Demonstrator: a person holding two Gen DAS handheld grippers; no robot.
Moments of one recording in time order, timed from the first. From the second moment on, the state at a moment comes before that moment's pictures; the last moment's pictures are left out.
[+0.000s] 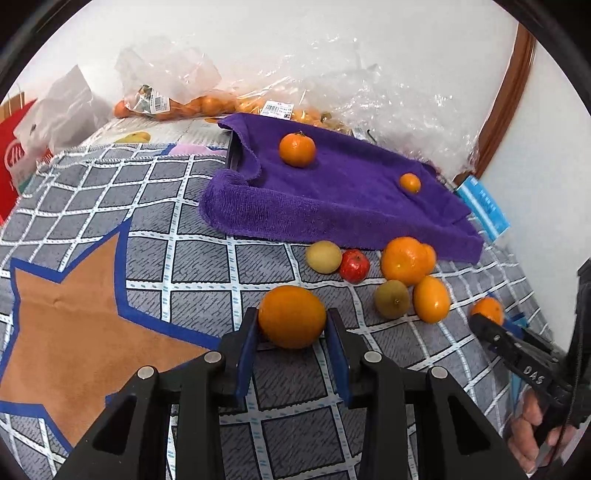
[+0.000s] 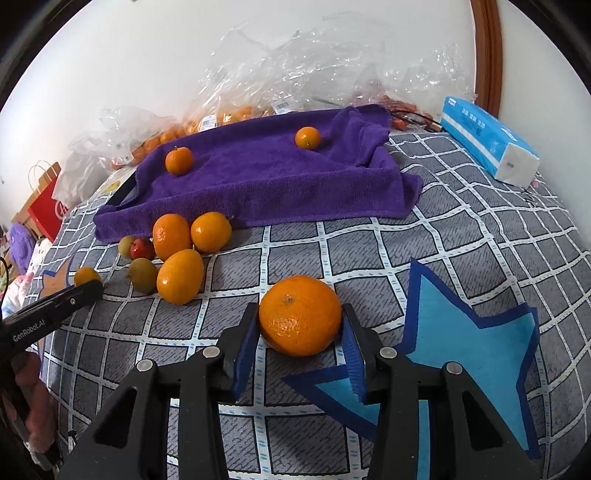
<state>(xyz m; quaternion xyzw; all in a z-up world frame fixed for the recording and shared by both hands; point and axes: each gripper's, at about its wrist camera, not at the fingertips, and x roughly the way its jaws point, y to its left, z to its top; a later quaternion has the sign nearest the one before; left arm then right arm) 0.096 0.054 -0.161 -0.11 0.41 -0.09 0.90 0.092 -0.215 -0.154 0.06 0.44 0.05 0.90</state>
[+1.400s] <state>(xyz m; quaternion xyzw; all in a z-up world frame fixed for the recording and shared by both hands) 0.068 0.073 -0.140 -0.16 0.31 -0.11 0.93 0.077 -0.226 -0.142 0.08 0.40 0.04 0.91</state>
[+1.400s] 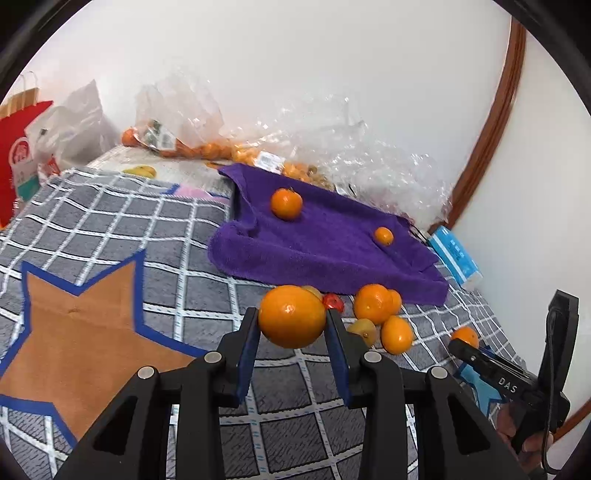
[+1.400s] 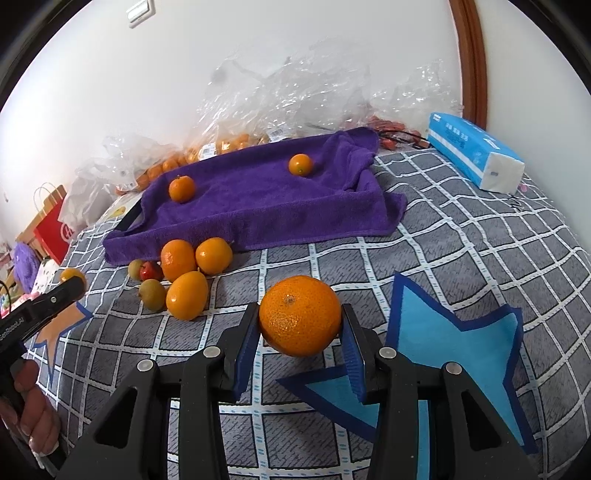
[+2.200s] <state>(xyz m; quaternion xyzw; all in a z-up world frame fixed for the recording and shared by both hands) 0.117 0.063 -0.055 -0.09 0.25 -0.07 0.96 0.166 -0.231 -0.069 0.07 0.34 0.04 0.94</state>
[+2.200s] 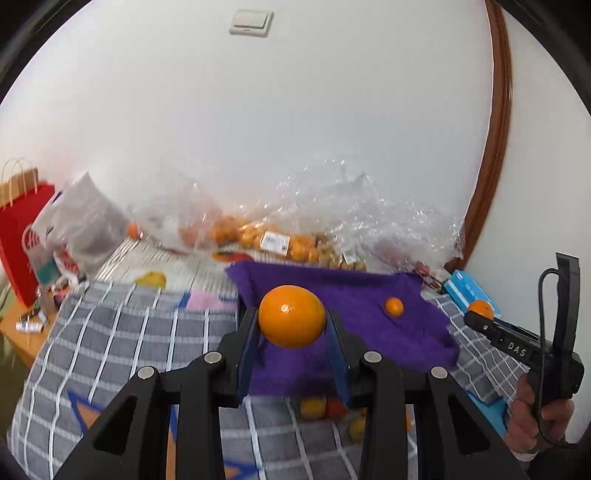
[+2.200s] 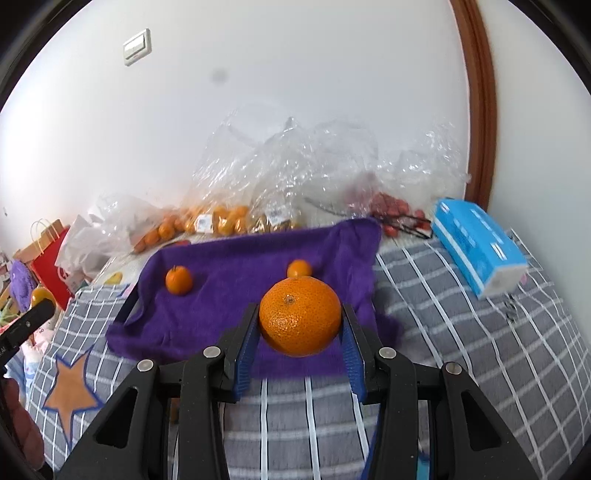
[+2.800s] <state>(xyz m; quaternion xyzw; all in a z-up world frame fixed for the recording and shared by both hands) 0.215 0.049 -0.114 -0.12 0.30 -0.05 0.95 0.248 -0.232 -0.113 0.05 0.35 0.03 0.93</state>
